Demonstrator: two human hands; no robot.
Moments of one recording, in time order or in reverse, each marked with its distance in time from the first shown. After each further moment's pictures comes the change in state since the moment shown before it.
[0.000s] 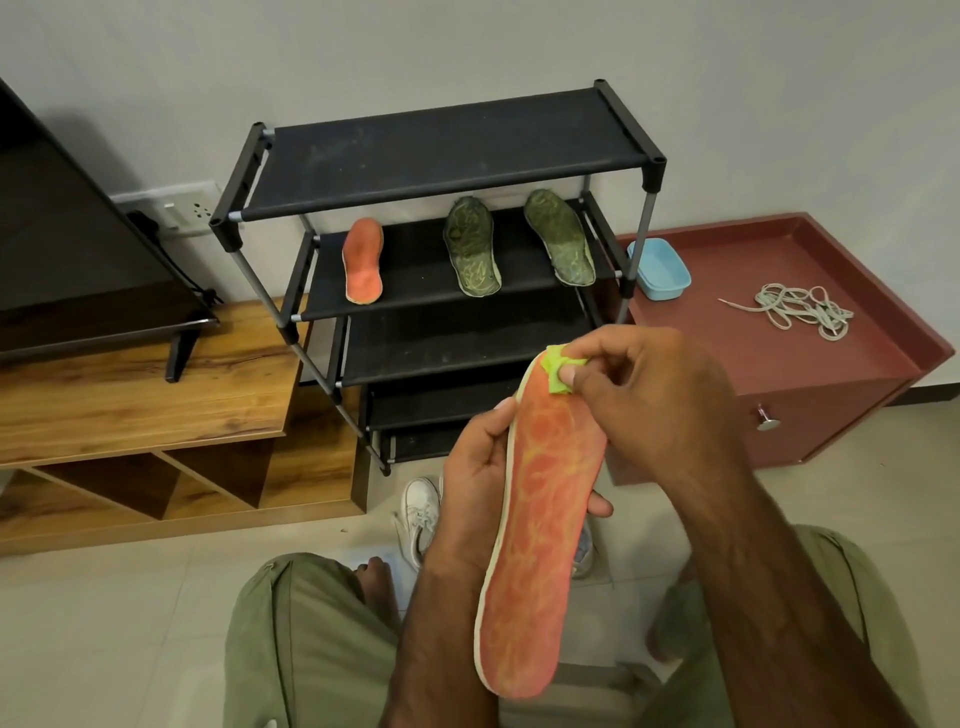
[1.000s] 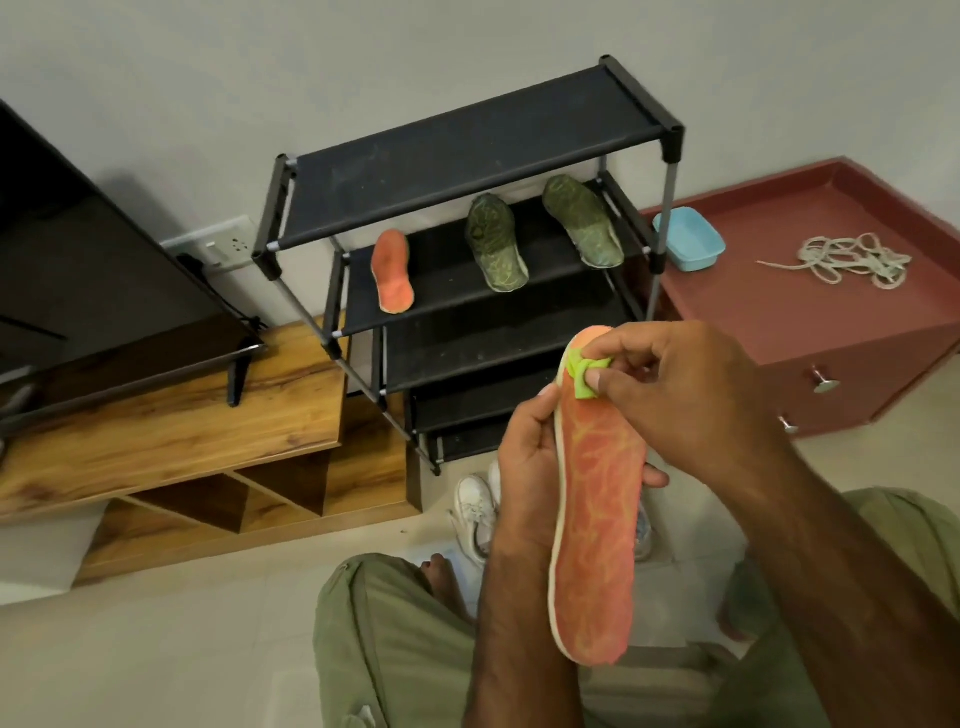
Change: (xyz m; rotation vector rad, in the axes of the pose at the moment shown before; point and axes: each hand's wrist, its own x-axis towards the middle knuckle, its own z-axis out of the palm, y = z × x) left_hand 0.004 0.001 0.000 -0.069 0.049 -0.017; right_hand -0.014 -0.012 0.008 0.067 -0.034 0.075
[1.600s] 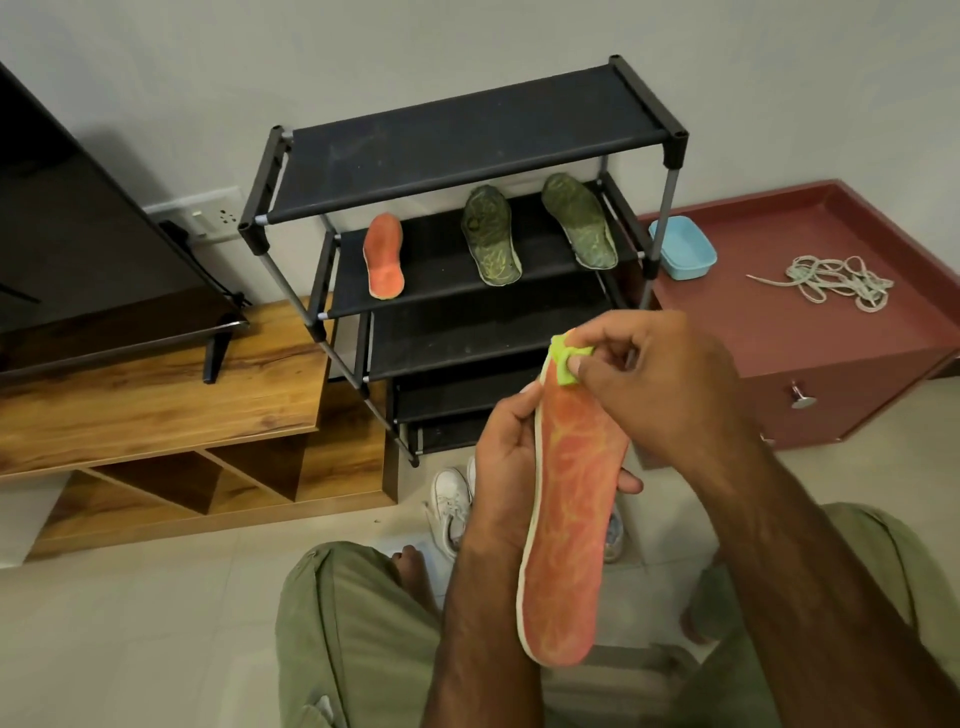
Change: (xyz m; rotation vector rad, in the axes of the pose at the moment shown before) left_hand 0.001 -0.003 -0.005 0.047 -0.008 0.049; right_hand 0.011 0.000 0.000 -0.003 -0.018 -0.042
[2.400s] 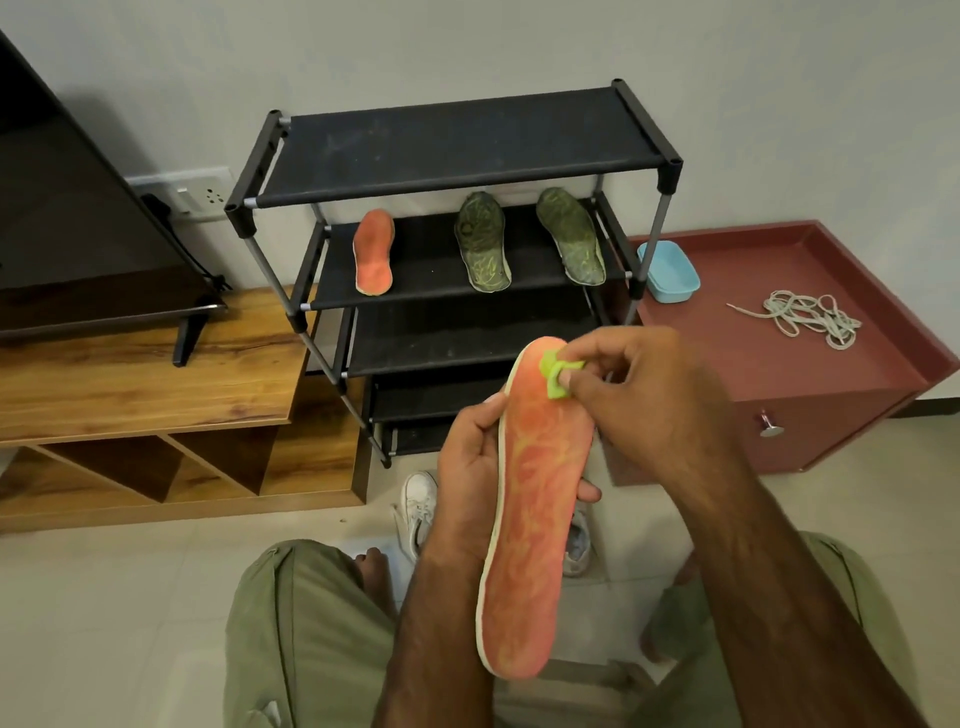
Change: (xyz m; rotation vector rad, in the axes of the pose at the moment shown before) left_hand -0.012 0.011 0.004 -0.046 0.019 -0.002; right_hand 0.004 0.004 -0.005 -0.054 -0.019 0.027
